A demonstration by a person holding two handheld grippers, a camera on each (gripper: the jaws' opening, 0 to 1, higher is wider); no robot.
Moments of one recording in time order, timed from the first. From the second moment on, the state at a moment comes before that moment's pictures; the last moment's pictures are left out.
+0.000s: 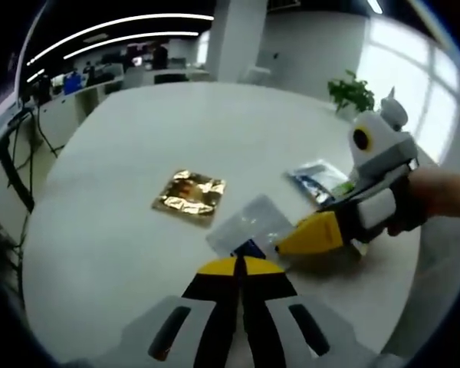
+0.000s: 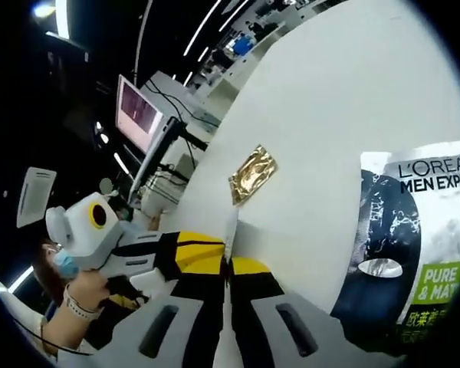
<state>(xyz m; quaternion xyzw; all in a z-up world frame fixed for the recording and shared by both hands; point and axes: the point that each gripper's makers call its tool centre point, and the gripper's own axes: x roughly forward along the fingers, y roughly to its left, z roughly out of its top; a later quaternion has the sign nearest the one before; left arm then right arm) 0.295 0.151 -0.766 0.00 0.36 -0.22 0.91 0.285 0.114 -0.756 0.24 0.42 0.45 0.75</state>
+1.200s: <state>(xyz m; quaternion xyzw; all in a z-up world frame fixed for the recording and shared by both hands) 0.251 0.109 -0.699 -0.20 0.27 -0.41 0.85 0.216 0.068 -0.696 0.18 0.36 0.56 0.72</state>
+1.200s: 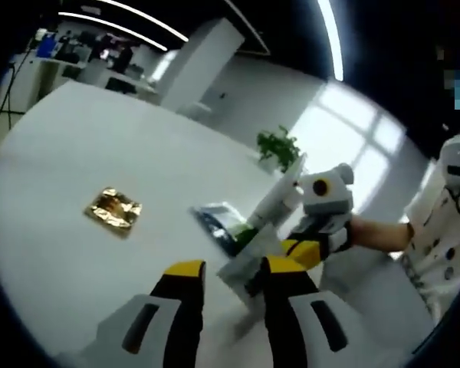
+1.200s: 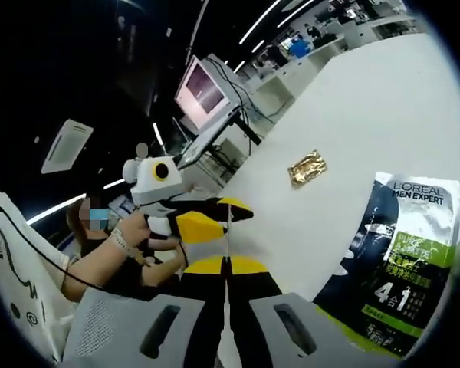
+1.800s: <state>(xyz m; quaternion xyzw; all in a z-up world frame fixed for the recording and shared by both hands) 0.249 0.095 -0.683 -0.26 0.27 -0.41 0.84 0.222 0.055 -0.694 0.25 0.37 0.53 0.72</state>
